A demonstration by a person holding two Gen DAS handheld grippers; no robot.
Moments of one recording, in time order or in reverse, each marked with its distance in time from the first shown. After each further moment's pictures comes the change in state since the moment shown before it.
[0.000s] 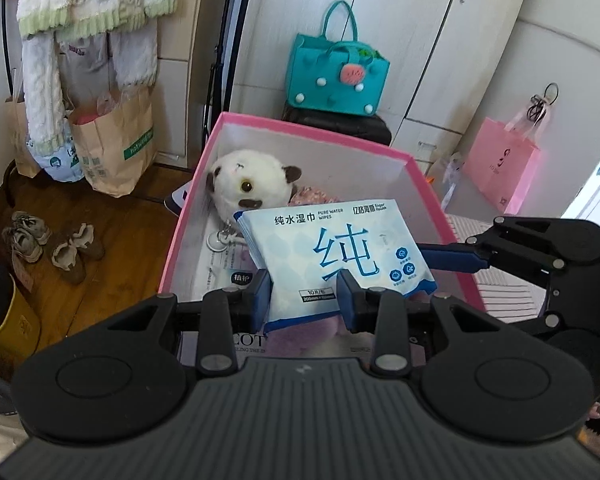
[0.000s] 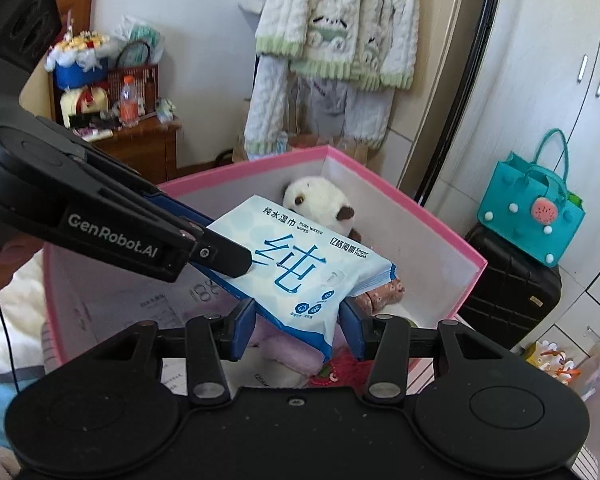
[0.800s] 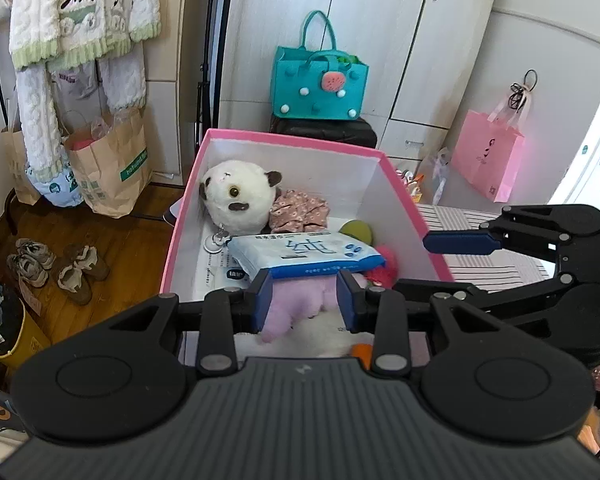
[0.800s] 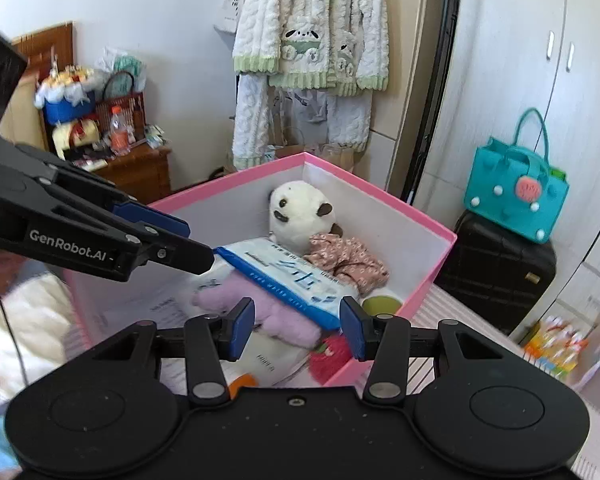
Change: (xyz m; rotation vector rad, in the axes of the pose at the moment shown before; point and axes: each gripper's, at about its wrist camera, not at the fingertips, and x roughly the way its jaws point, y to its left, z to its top) left arm -0.031 -0.015 -0.009 0.084 -0.029 -0.005; right arm -0.041 -0.016 -0.014 0.126 -0.052 0.016
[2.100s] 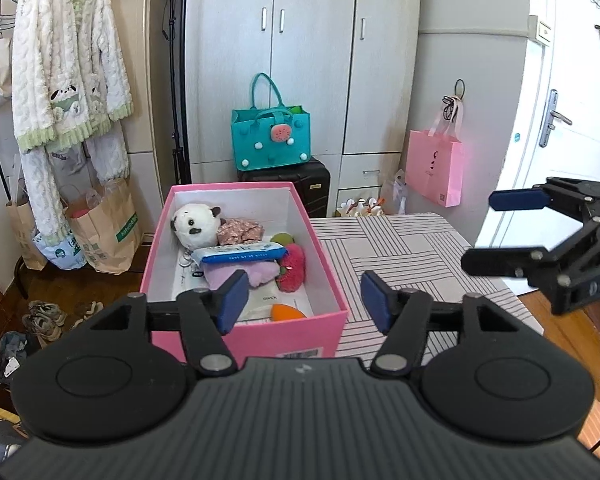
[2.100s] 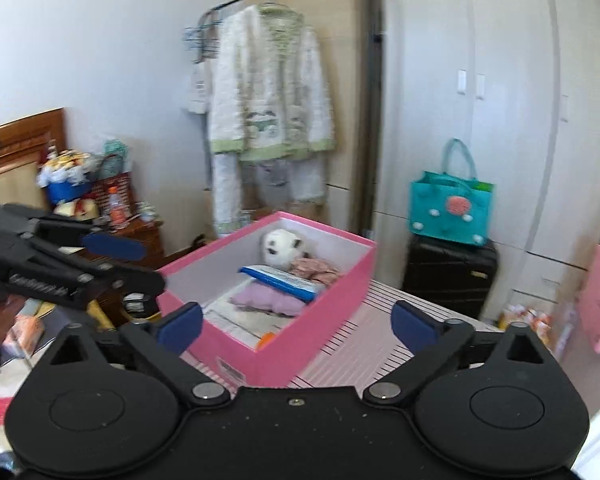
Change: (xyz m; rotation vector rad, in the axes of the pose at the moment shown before) left arm -0.136 -0.082 -0.055 0.170 -0.159 -0.023; right arm -0.181 0.023 -0.059 0.146 -0.200 -0.128
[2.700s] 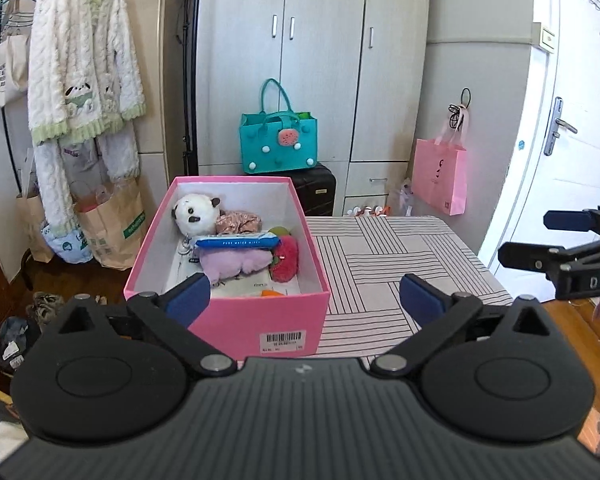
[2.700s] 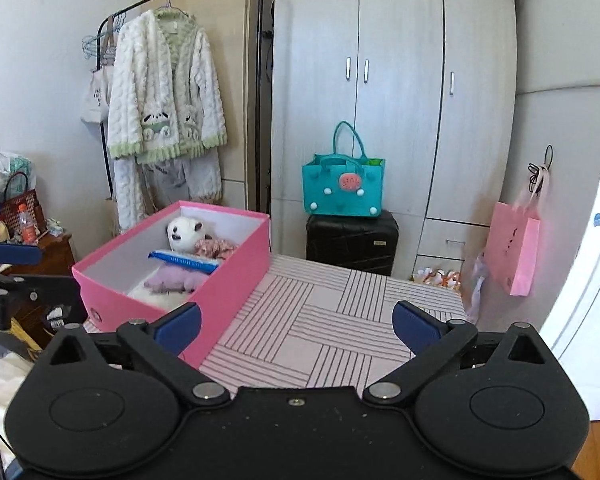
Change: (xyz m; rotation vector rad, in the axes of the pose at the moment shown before) left arm -0.014 -0.026 -0.027 -0.032 -0.038 0.040; right arm -0.041 0.001 -0.041 0.106 0.004 -0.295
